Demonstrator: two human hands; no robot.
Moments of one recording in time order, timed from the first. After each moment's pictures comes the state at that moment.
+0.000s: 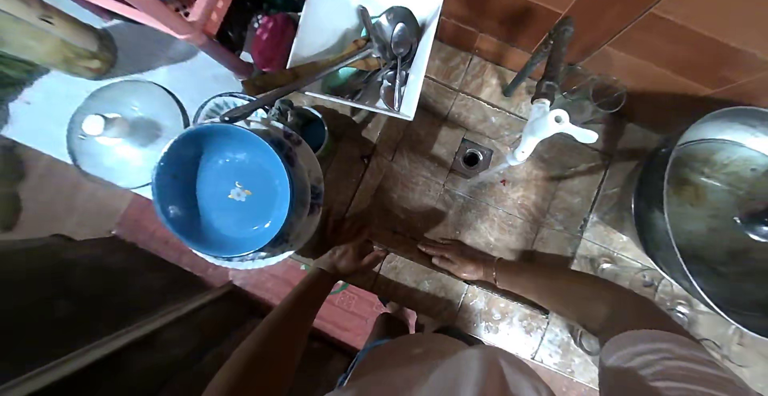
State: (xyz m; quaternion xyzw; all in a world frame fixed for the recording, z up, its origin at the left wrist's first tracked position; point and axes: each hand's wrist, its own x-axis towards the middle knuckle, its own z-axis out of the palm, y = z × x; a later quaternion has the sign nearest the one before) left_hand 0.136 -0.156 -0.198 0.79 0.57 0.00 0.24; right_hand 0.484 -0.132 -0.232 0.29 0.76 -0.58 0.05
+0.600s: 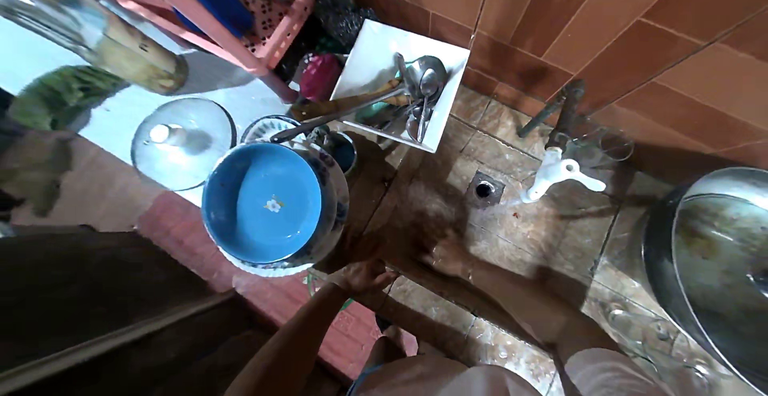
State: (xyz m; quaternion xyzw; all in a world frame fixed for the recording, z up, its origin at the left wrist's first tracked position) left_hand 0.142 -0.143 -0.173 0.65 0.57 -0.16 0.49; right_hand 0.423 -0.078 -0.256 0.38 0.86 -0.34 0.06
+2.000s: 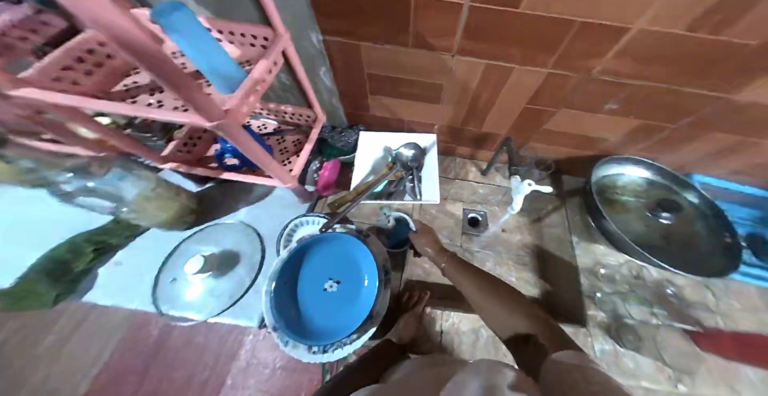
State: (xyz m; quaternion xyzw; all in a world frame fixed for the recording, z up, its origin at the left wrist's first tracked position) left_hand 0.122 -0.138 -0.102 0.79 0.49 -0.05 0.37; right_hand 0.264 0.021 -0.109 0.70 0.49 -0.50 -0.13
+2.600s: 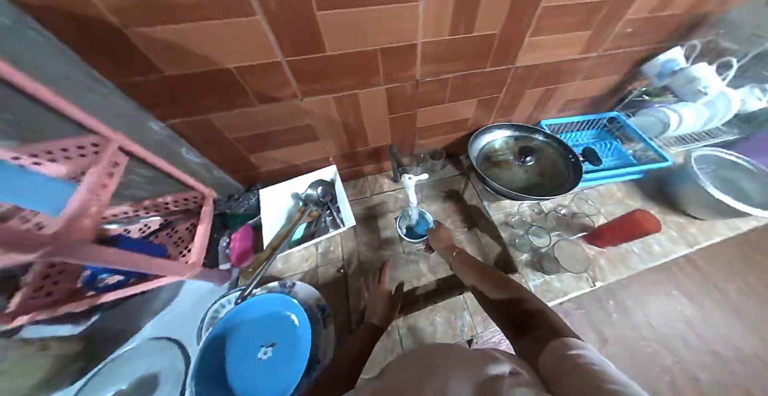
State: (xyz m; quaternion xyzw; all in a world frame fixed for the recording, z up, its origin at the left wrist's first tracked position) left_hand 0.220 -0.098 -0.099 0.83 0.46 0.09 0.31; right_hand 0.460 -0.077 -0.096 0.80 0.19 -0.47 -0.33
